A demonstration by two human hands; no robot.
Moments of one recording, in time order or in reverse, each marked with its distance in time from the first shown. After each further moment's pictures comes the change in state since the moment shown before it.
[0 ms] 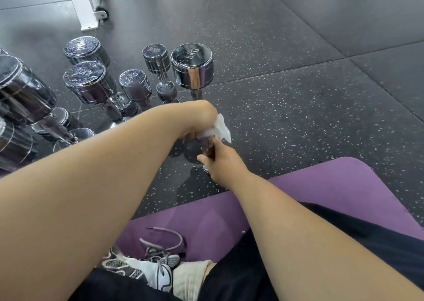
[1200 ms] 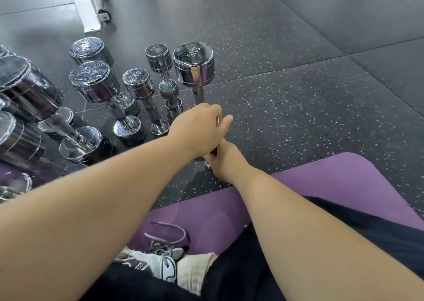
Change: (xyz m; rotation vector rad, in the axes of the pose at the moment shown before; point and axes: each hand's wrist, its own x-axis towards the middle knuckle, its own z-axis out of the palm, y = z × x) left_hand -0.006 -0.030 0.039 0.228 0.460 0.359; right_hand 0.002 -0.003 0.000 -0.138 -0.046 -0.011
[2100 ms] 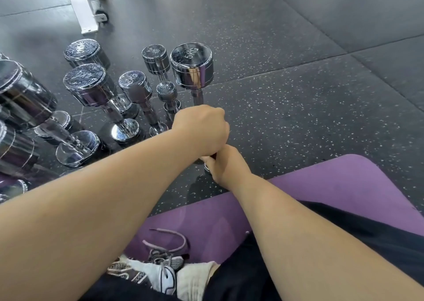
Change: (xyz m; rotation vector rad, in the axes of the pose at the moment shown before) left_hand 0.010 0.017 -0.013 0.327 -0.142 0.084; right_hand 0.001 0.005 0.005 -0.004 0.086 0.003
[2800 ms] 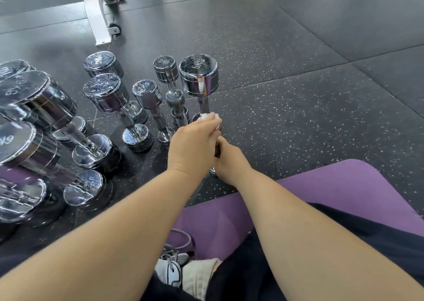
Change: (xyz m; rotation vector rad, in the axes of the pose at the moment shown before) left_hand -0.044 -0.003 0.026 -0.536 0.469 -0.175; right_hand -0.003 -0.013 -0.012 0.167 -0.012 0.011
